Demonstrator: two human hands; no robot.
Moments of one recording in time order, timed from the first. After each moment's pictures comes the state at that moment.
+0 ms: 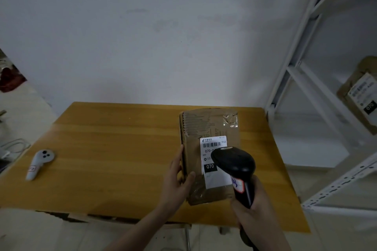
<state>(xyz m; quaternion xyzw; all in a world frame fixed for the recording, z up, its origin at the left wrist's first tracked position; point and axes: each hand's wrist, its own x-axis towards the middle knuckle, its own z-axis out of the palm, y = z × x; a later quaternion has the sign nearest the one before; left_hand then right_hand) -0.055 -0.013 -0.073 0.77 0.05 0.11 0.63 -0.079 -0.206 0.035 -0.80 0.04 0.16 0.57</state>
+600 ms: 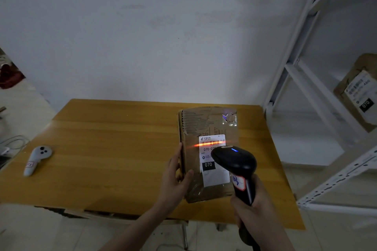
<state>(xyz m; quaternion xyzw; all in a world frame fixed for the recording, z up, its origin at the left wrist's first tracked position) -0.055 -0.022 -0.075 0.75 0.06 0.10 0.65 -0.076 -0.224 0.027 -0.77 0.03 0.19 0.60</state>
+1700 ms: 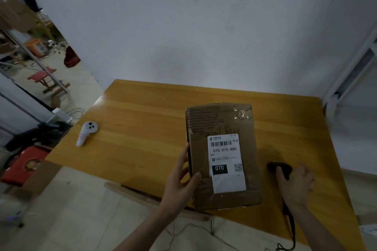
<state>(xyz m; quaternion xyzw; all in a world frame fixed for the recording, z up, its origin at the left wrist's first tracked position) -0.085 0.016 -0.066 0.75 0.15 0.09 0.64 0.073 -0.238 -0.191 -0.92 0.14 0.04 0.35</state>
